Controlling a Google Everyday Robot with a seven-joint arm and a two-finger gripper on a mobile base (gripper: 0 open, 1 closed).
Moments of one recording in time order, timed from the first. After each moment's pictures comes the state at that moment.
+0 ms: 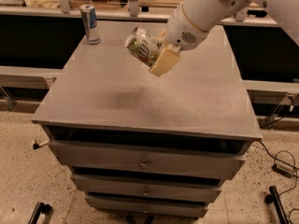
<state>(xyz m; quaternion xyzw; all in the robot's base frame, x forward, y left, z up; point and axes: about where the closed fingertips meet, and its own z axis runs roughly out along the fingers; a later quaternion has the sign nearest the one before) 0.581 -0.024 0.924 -0.65 0.70 0.13 0.27</state>
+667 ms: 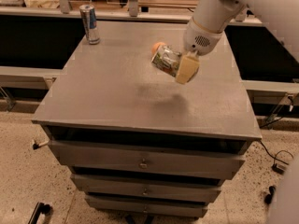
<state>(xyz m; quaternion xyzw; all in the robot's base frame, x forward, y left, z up) 0.598 -0.097 0.876 -0.62 0.77 0.08 0.13</state>
